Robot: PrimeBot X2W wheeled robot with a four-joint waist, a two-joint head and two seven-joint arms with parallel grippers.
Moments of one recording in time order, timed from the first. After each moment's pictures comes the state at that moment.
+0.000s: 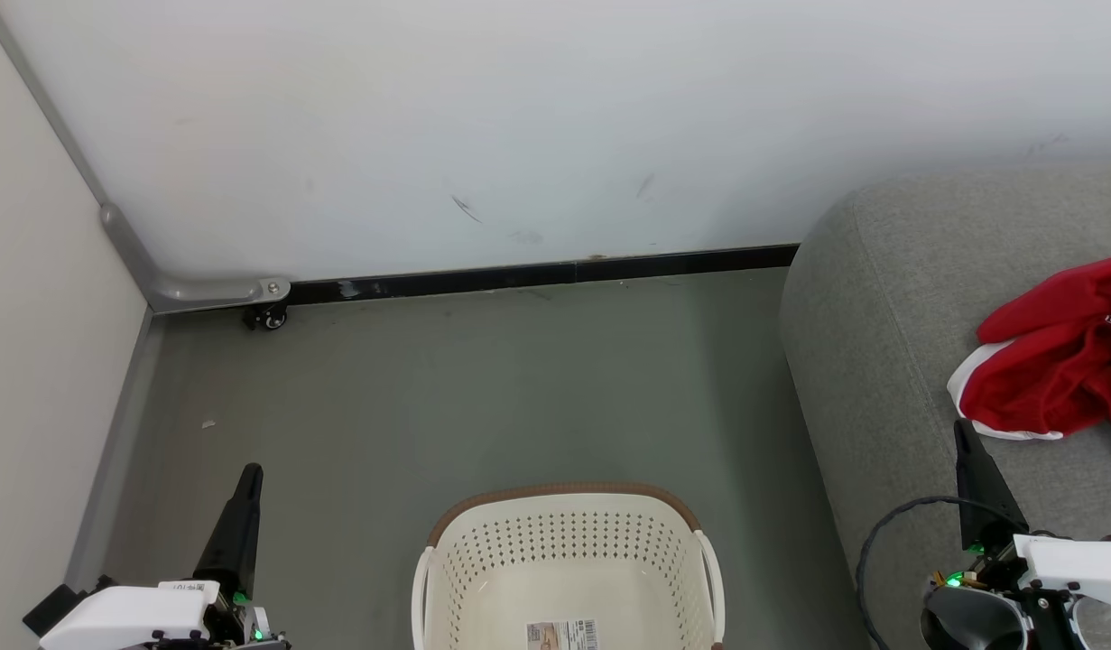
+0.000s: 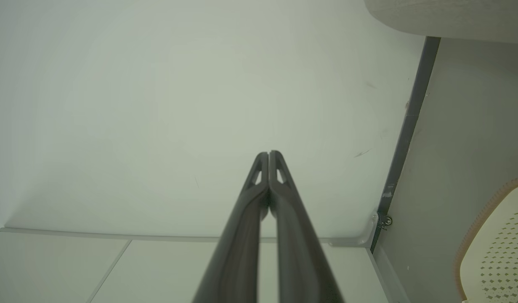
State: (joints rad) left arm -0.07 0.03 0.10 0.28 -1.60 -0.12 0.12; right arm -0.05 -0.05 -0.12 0.27 1.62 0.13 0.09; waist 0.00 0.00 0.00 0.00
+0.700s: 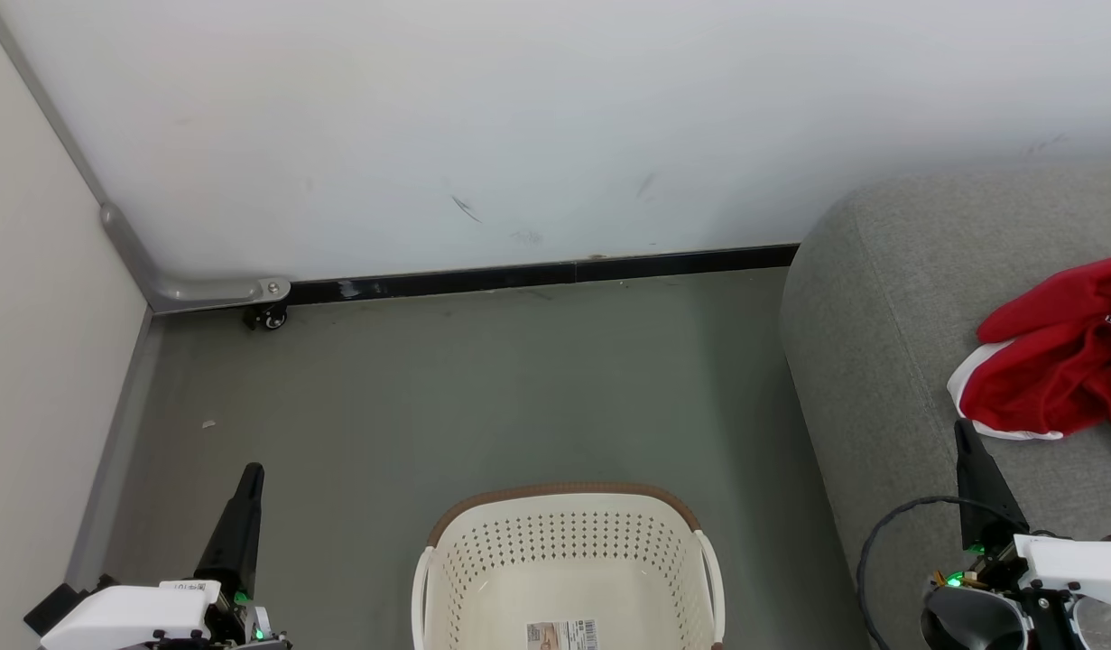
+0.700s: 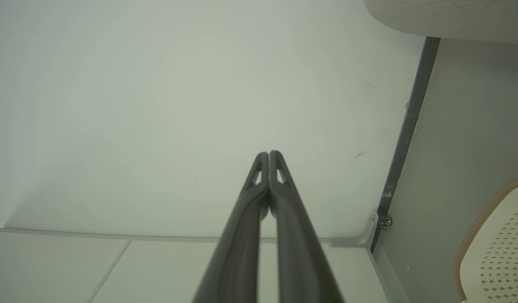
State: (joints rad) left arm -0.07 0.03 0.09 0.28 -1.60 -0.12 0.12; right arm -0.05 -0.05 -0.12 0.27 1.62 0.13 0.09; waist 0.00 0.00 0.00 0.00
